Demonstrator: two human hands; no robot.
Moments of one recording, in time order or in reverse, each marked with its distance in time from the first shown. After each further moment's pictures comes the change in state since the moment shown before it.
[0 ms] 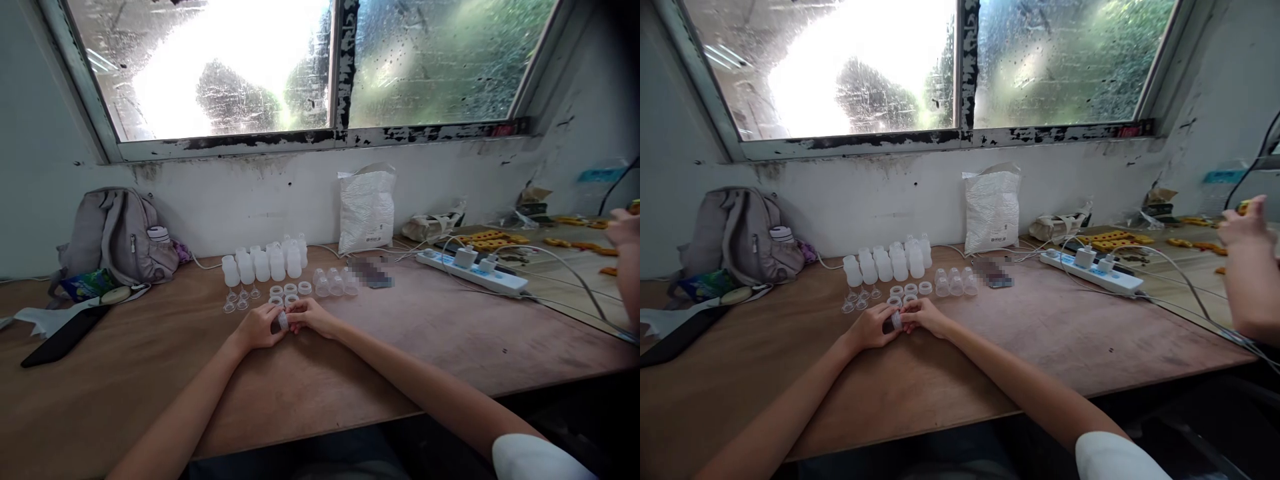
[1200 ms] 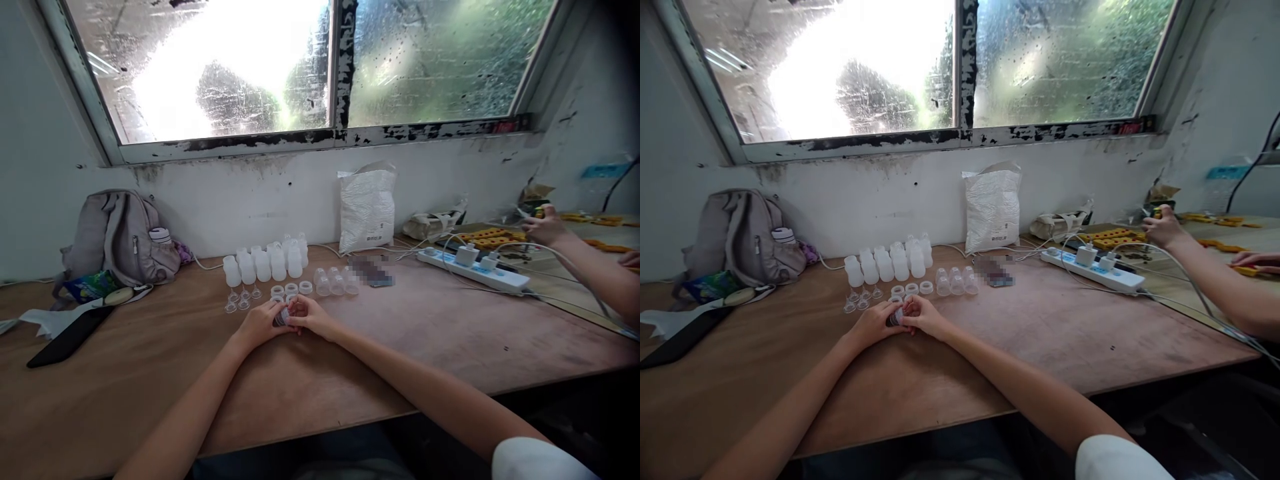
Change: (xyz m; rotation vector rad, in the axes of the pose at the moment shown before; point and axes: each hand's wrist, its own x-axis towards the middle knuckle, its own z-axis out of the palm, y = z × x) left_hand 0.004 -0.001 0.000 0.022 -0.110 -0.125; right_hand -0.005 0.001 0.008 -0.111 0.024 -0.194
